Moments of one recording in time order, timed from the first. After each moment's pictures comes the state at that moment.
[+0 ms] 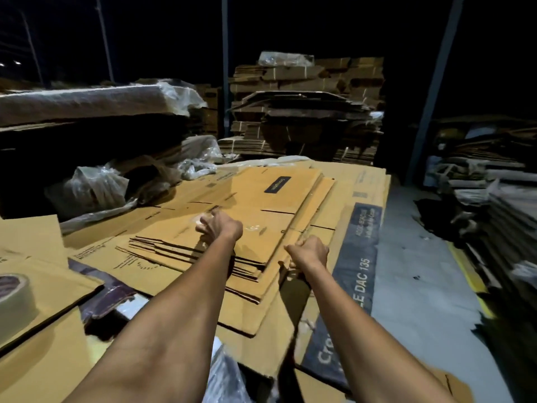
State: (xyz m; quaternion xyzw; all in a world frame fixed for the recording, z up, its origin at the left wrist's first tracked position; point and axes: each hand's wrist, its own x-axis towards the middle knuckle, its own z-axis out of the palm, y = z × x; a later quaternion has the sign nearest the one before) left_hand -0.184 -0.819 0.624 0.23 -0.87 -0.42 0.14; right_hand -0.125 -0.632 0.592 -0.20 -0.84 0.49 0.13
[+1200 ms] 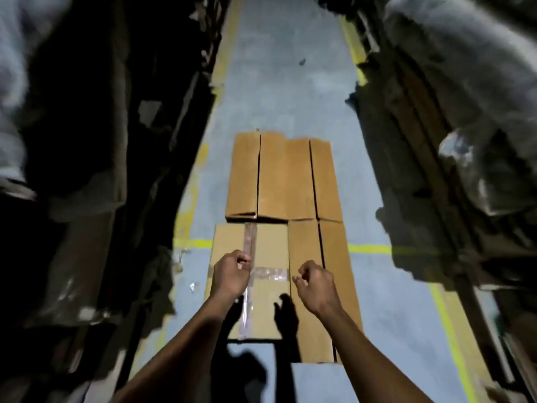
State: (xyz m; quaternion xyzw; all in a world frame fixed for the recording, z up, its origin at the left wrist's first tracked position) left_hand 0.078 -0.278 -0.137 -0.06 -0.90 -0.37 -0.22; right_hand 0.202 -0.090 -0.140 -0.32 -0.88 0.35 -0.06
